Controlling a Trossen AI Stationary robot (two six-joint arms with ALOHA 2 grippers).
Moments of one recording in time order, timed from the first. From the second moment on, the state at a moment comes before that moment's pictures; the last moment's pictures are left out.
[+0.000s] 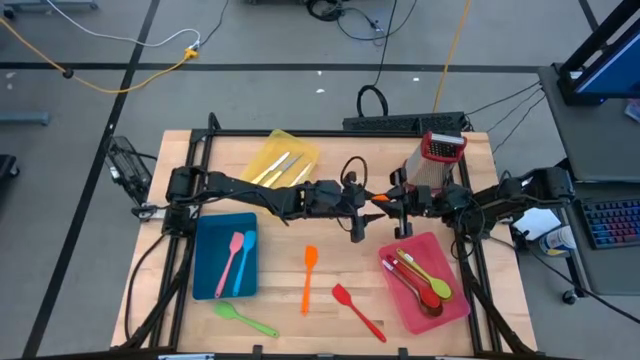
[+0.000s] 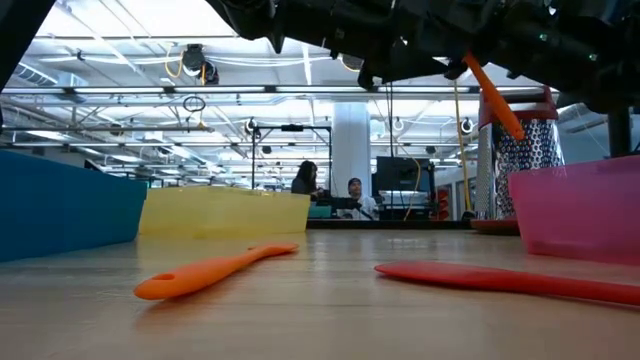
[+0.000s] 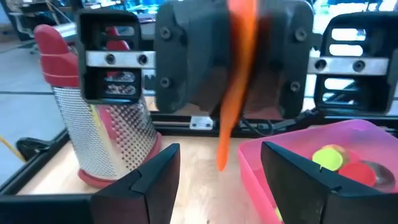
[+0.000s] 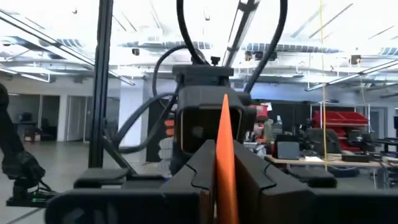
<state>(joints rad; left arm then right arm) -0.02 1.99 1.42 0.39 -0.09 0.03 -0.05 1.30 0.21 1.54 -0.11 0.01</state>
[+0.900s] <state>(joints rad) -0.14 1.90 1.42 0.26 -0.29 0.21 0.02 1.23 0.45 1.50 -0.37 0.12</state>
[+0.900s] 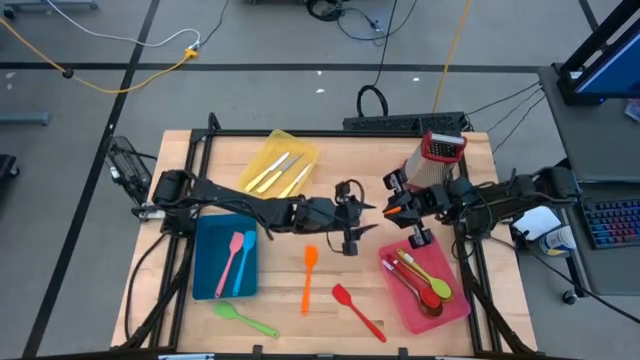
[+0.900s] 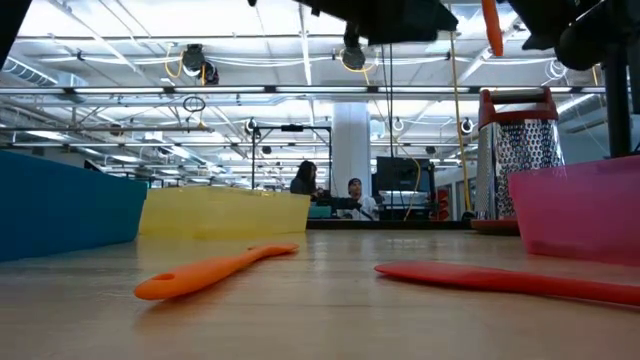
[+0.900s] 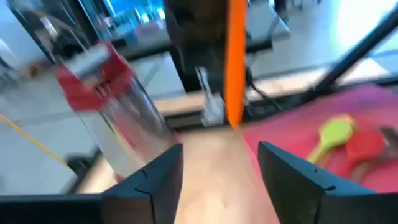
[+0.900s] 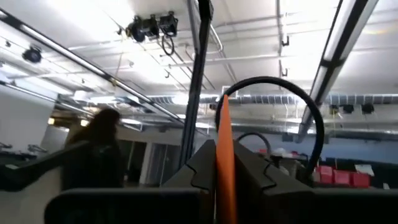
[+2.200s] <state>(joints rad) -0.12 1.85 1.40 0.13 -0.35 0.34 0.08 1.31 0.61 1.20 -0.50 0.12</state>
